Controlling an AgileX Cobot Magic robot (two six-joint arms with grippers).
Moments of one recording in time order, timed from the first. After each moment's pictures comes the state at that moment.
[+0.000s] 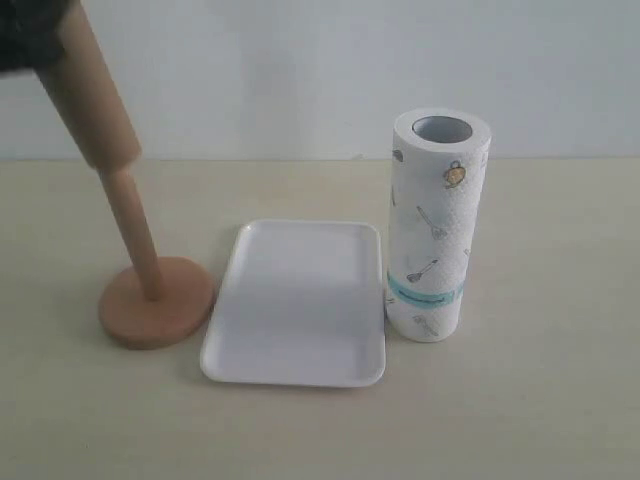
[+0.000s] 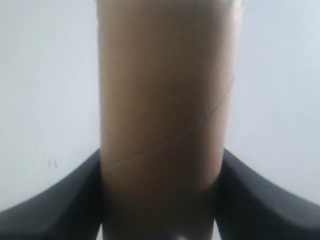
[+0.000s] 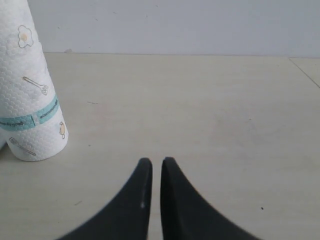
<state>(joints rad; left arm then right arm) -0.11 1.29 -0.69 0.42 -0.90 -0.34 0.04 0.01 0.00 0.00 0.34 0.00</state>
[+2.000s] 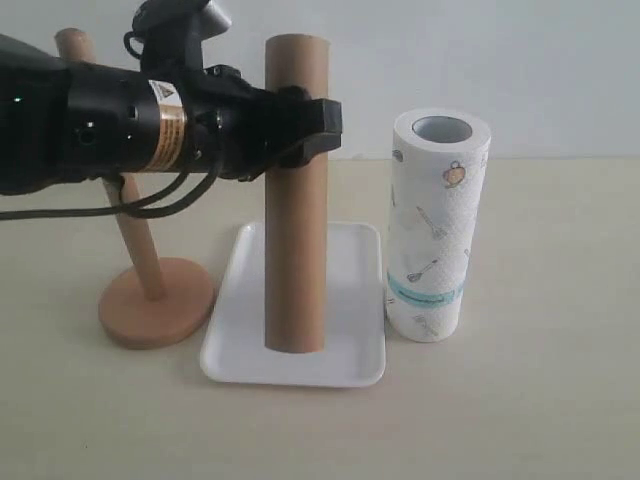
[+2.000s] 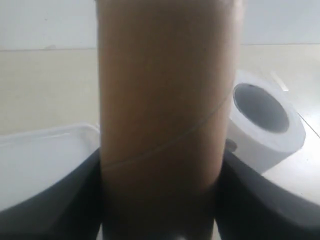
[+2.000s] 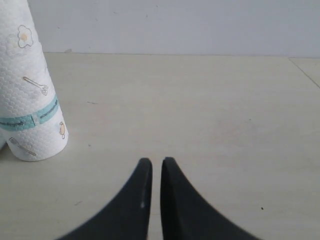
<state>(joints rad) -0.66 1.56 -1.04 1.67 -0.07 -2.08 0.04 0.01 0.00 0.00 0.34 0.00</state>
